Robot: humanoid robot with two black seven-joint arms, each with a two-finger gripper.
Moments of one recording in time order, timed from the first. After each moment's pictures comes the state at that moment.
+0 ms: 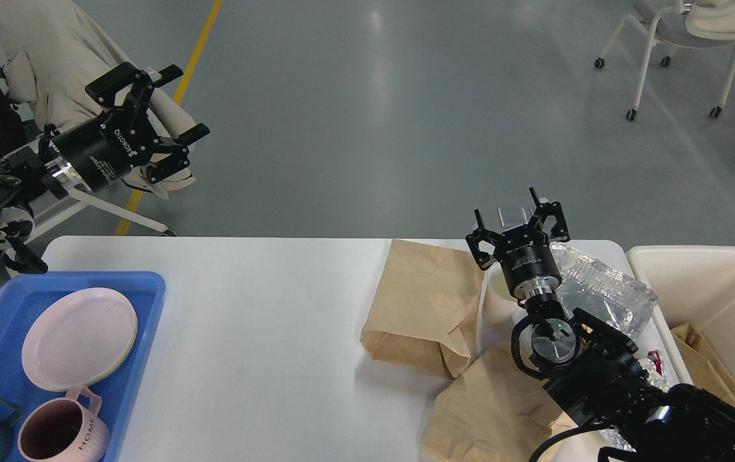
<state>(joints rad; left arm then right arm) -1.08 0.44 -0.11 -0.28 0.21 -0.96 -0.69 0.69 0.08 0.72 0.22 0.25 0.62 0.44</state>
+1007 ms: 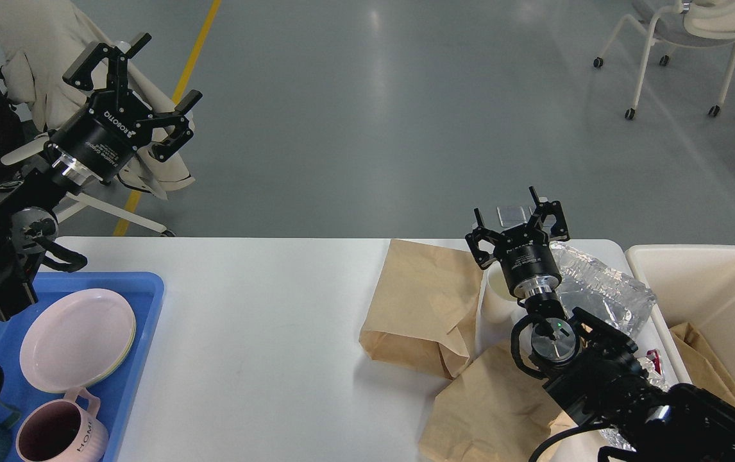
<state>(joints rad) -1.03 0.38 -0.43 -0.28 0.12 -0.96 -0.59 0.70 0.08 0.72 0.22 0.25 0.62 0.44</state>
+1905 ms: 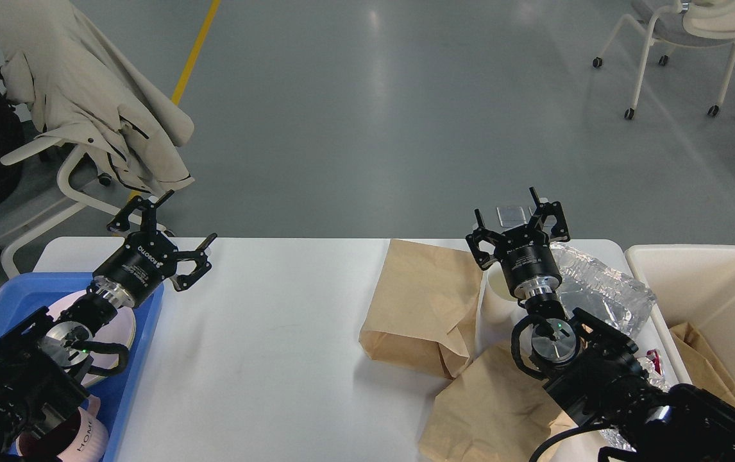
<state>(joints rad) -0.69 0.24 -0.83 -0.22 -0.02 -0.88 -0.11 0.69 0.08 0.72 0.22 0.25 0.62 0.44</state>
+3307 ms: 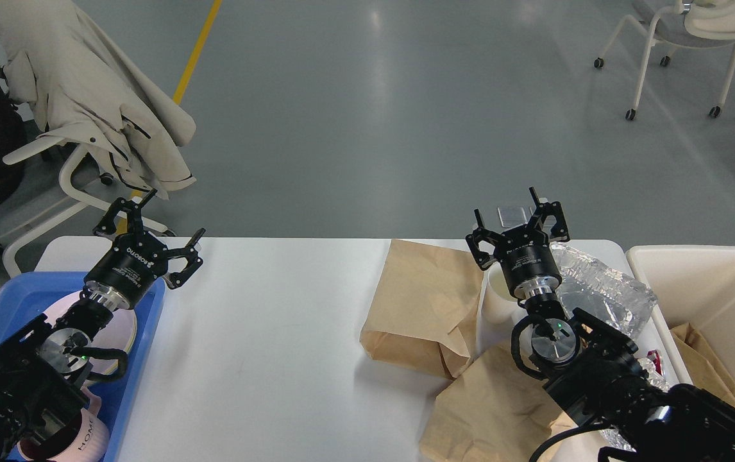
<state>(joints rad) -0.67 0.23 -0.86 -0.22 -0.02 -0.88 -0.19 0.69 0.08 0.72 0.22 0.25 0.62 0.44</state>
